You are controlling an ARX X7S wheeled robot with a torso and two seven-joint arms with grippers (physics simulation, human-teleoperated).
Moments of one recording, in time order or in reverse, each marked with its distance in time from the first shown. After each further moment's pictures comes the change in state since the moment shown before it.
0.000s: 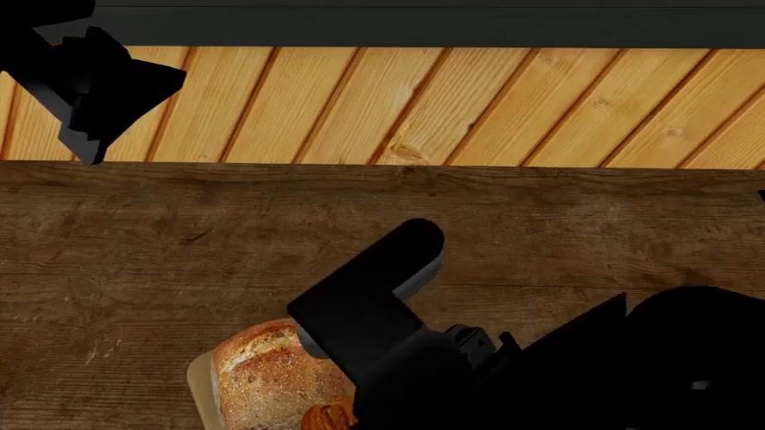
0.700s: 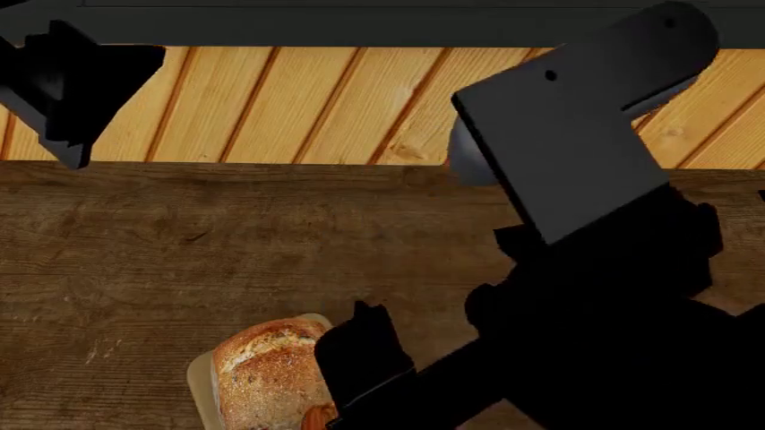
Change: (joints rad) left arm 0.066 -0.116 -0.134 0.230 -0.209 0.033 -0.323; right arm 0.317 0.301 0.187 -0.149 0.256 -0.027 0.151
